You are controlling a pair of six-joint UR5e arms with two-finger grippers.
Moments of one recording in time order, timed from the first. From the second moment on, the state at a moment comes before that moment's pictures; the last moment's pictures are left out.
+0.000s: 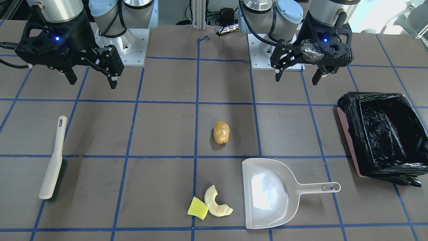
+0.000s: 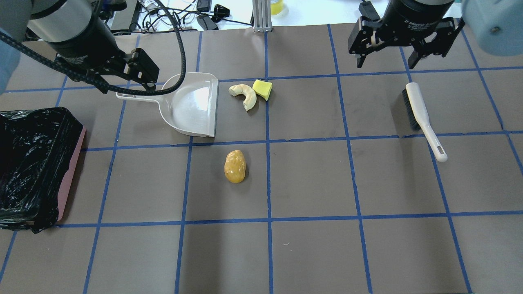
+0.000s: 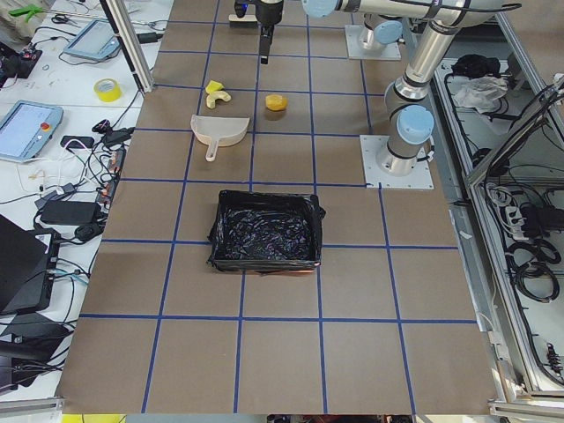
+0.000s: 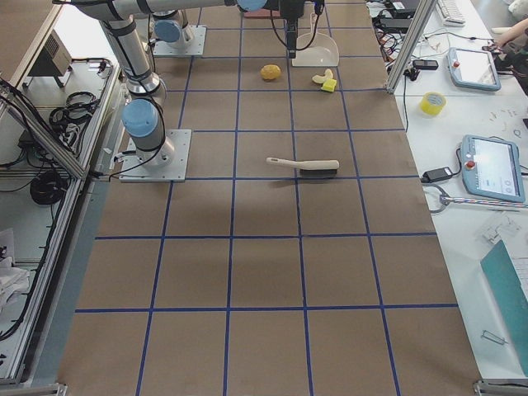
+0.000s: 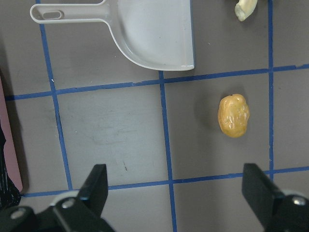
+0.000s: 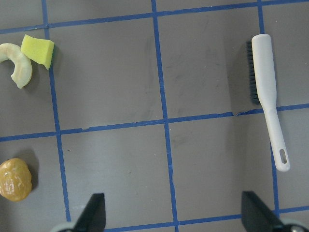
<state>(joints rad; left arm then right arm) -1.56 -1.52 -1.55 -1.56 1.56 0.10 1.61 -1.56 1.47 -1.60 -1.60 0.14</state>
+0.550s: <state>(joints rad) -1.55 -1.53 -1.56 -1.55 1.56 0.11 1.58 -1.54 1.49 -1.61 -1.60 0.09</state>
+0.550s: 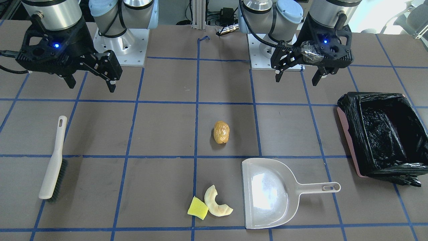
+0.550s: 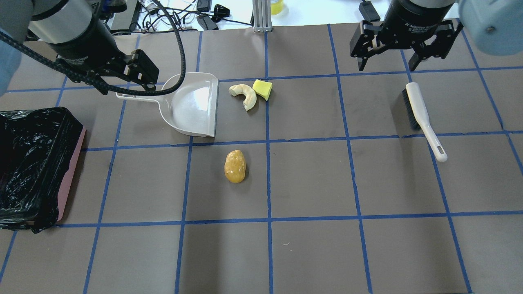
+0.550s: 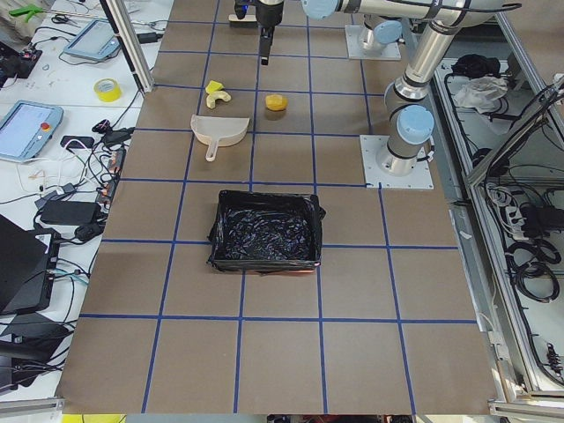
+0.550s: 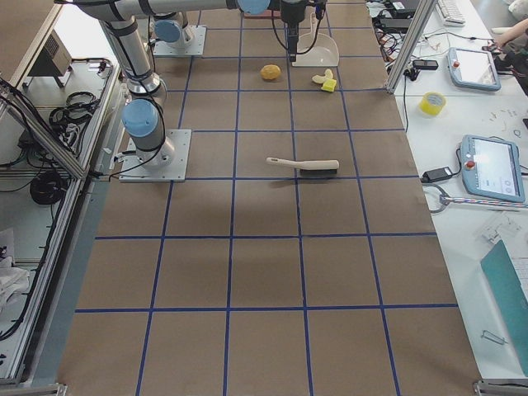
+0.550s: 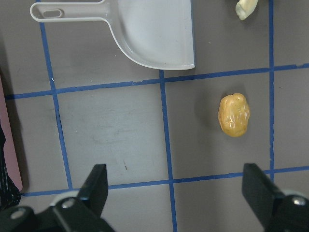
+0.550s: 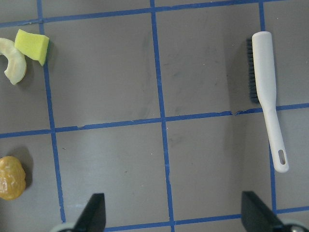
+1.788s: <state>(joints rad) -1.44 -1.88 -1.70 -1.10 1.55 0.96 1.20 -1.43 1.91 -2.13 -1.60 -0.40</state>
